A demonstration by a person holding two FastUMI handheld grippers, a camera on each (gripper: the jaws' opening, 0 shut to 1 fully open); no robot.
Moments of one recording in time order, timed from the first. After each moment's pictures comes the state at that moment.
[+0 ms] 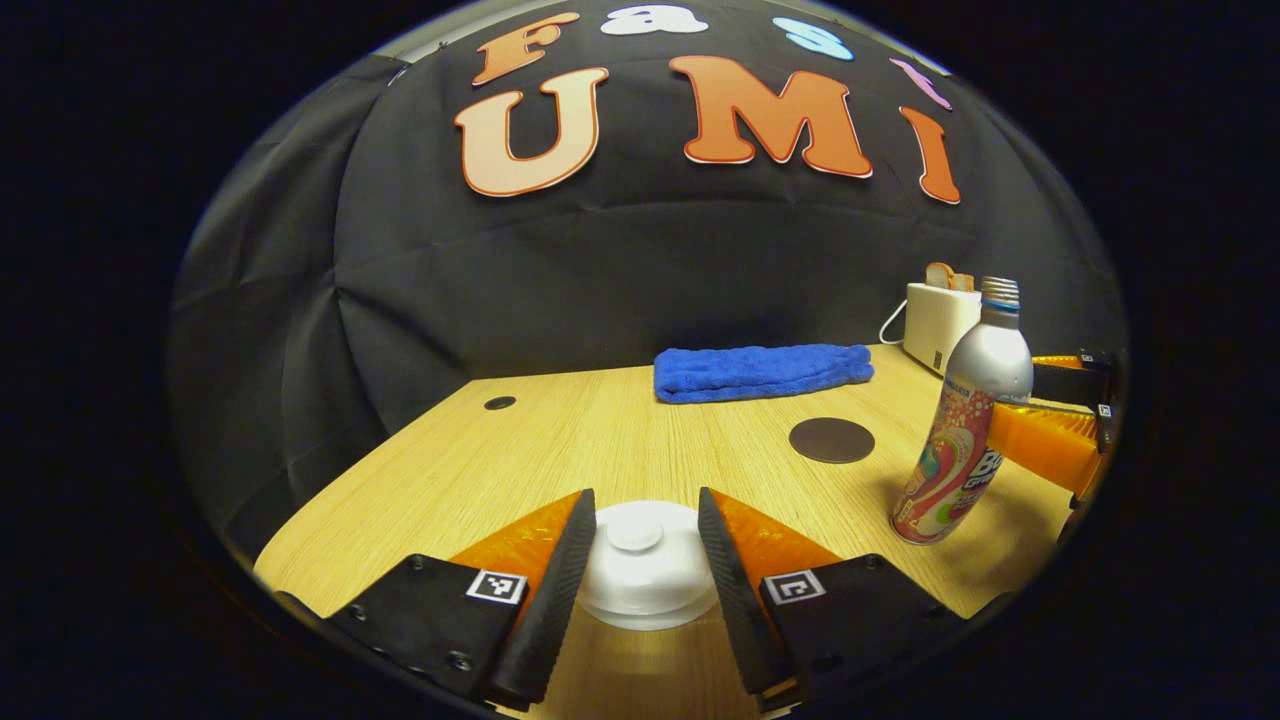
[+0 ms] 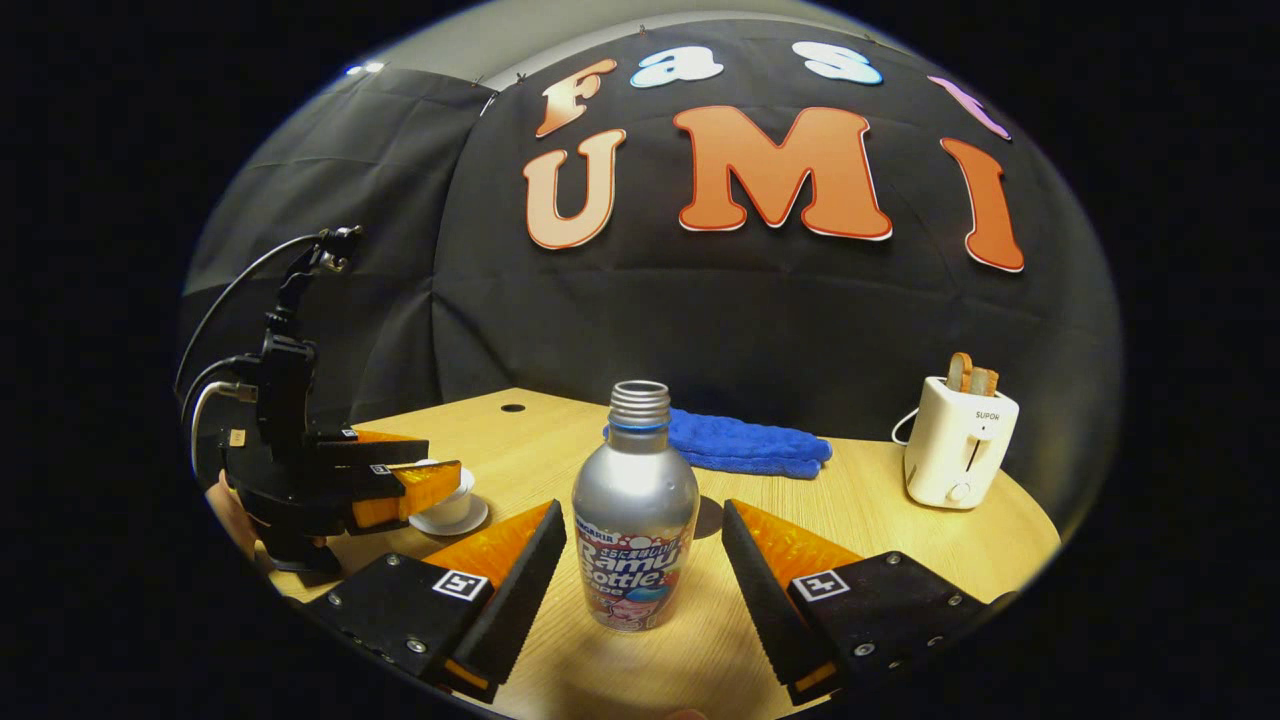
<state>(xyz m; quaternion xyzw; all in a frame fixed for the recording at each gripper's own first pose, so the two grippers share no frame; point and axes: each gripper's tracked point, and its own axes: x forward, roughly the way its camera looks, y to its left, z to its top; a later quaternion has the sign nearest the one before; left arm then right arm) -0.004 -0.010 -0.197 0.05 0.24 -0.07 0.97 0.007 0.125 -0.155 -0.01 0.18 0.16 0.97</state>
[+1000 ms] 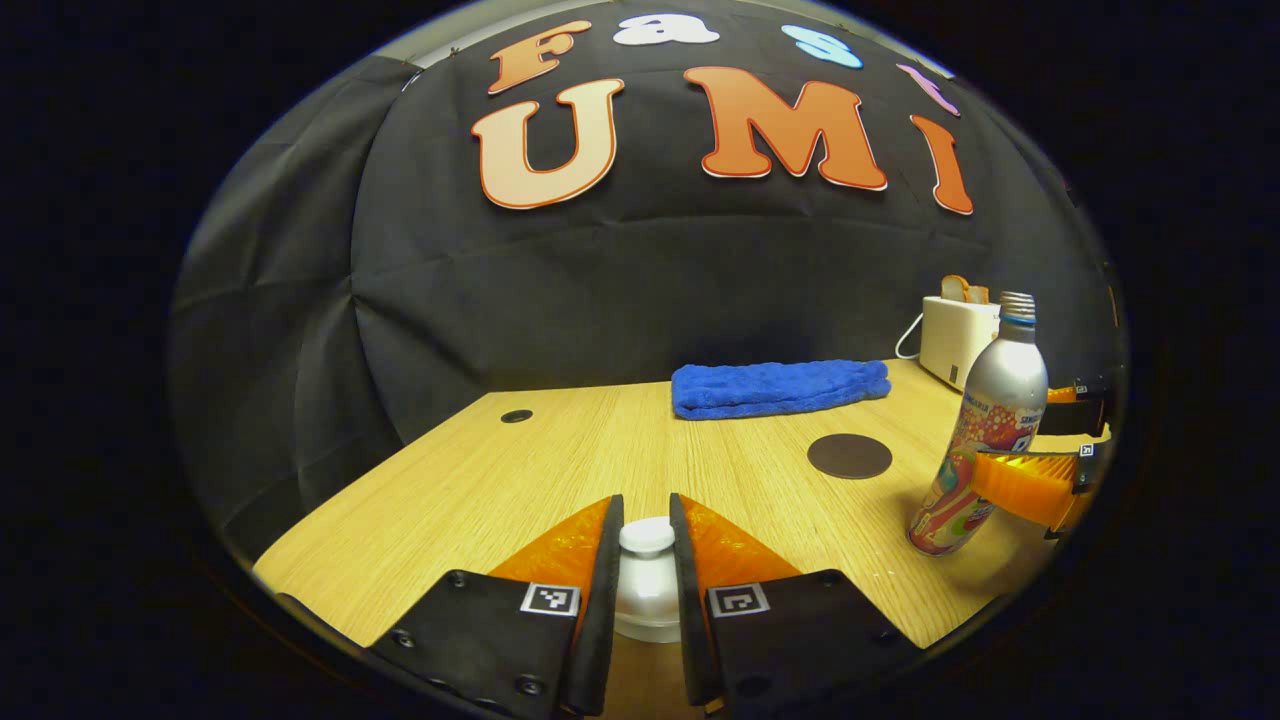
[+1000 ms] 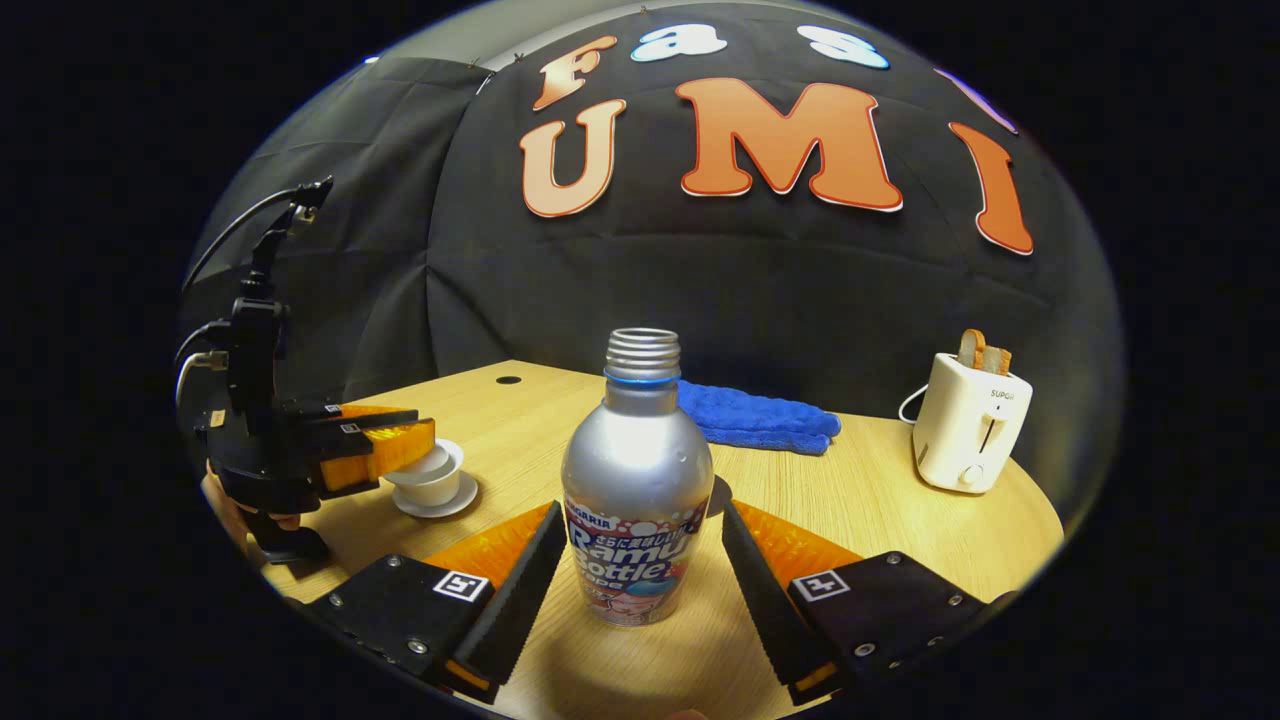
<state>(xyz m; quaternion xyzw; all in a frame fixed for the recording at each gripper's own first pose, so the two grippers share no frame) 0.006 0.008 -0.187 0.06 0.21 -0.04 0.97 0.016 0.134 -0.184 -0.02 0.22 0.16 0.96</state>
